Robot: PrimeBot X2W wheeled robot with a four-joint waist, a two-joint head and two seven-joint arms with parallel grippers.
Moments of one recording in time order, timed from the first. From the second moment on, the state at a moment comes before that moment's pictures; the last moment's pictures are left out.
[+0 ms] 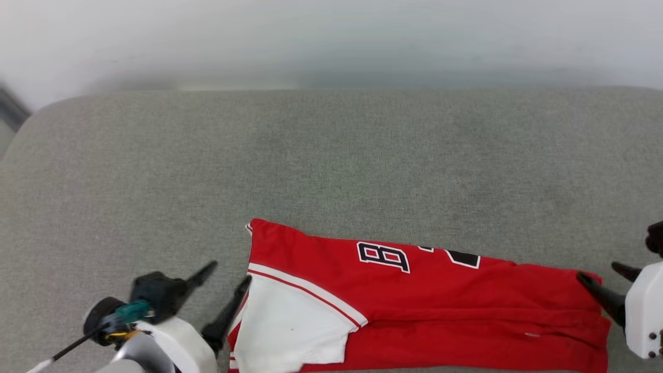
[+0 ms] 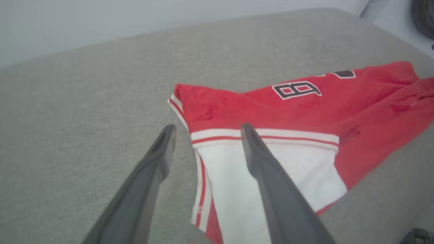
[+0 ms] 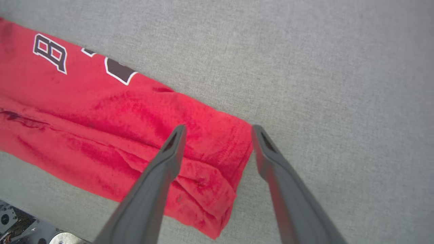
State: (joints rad) left arm -0.33 0.81 -0.95 -0.02 -0.89 0.15 -0.15; right arm -0.10 -0.64 0.14 0.01 0.62 0.13 0.65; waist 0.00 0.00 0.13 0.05
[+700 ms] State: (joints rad) left arm 0.05 0.40 -0.14 -0.23 -0.44 0.13 -0.26; right arm 0.04 -0.20 -0.29 -0.02 0.43 0.13 0.70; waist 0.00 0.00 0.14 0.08
